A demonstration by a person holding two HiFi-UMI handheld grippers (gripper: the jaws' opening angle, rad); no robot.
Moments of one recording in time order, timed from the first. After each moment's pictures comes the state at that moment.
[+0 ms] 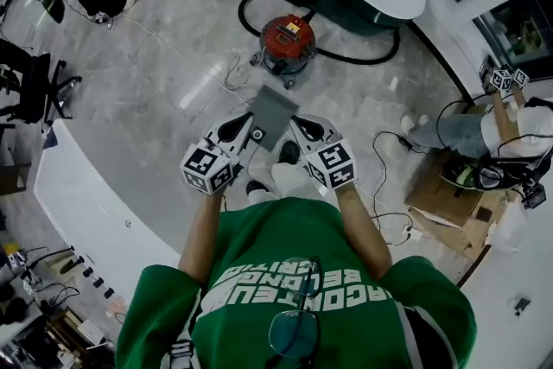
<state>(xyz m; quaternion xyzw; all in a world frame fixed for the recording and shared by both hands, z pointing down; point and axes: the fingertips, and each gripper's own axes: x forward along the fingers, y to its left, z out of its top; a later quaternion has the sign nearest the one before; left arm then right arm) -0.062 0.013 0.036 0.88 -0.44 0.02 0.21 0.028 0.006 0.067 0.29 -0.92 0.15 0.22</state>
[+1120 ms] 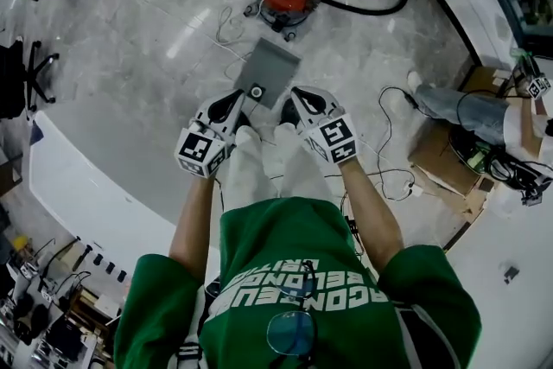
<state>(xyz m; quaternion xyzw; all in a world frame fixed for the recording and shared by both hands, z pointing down) -0.126 -0.016 0.141 0.87 -0.43 0.08 0.22 -0.014 -0.028 0.174 0.29 -0.90 0.18 0.26</state>
